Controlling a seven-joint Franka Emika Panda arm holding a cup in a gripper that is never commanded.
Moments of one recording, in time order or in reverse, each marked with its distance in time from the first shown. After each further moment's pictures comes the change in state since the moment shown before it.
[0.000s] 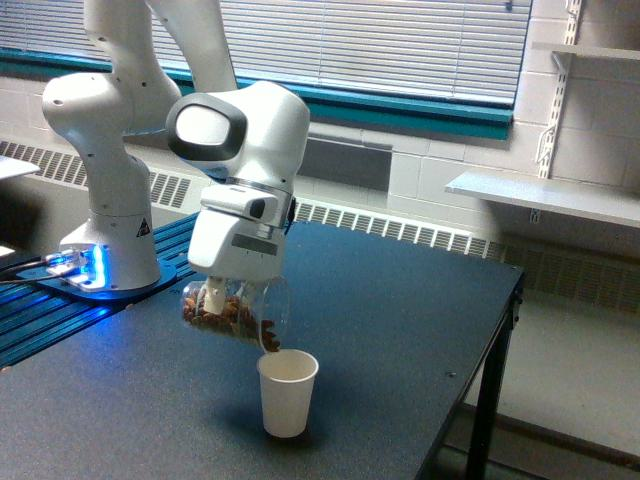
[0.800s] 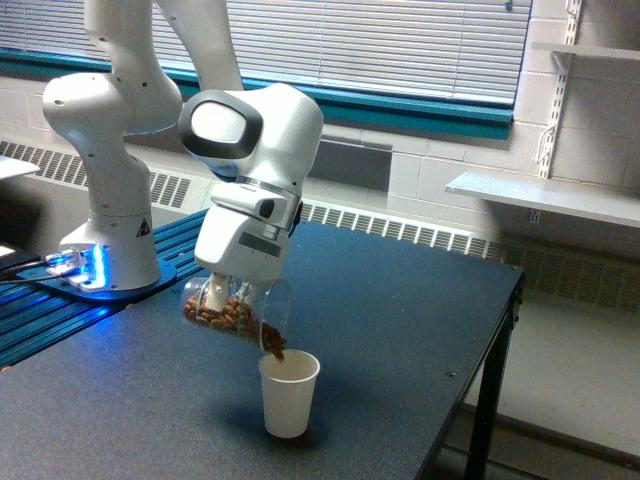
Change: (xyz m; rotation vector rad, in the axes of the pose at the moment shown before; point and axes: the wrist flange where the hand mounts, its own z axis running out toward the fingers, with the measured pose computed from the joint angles) arm 0.001 -0.006 -0.002 -0.069 -0.010 -0.015
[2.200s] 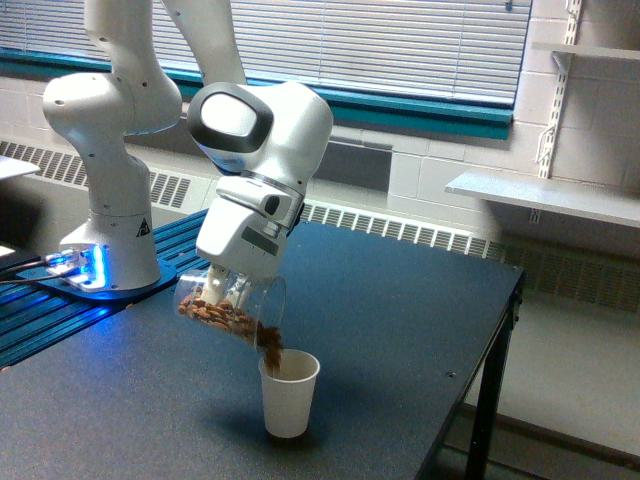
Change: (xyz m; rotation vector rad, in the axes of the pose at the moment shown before) arm 0.008 0.003 -0.005 -0.082 -0.005 -0.047
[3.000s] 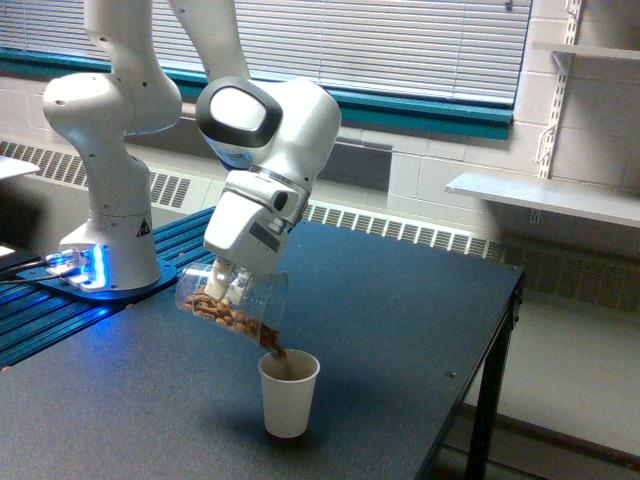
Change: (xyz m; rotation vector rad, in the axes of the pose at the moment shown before) arm 0.005 -0.001 -0.008 -0.041 0.001 -0.049
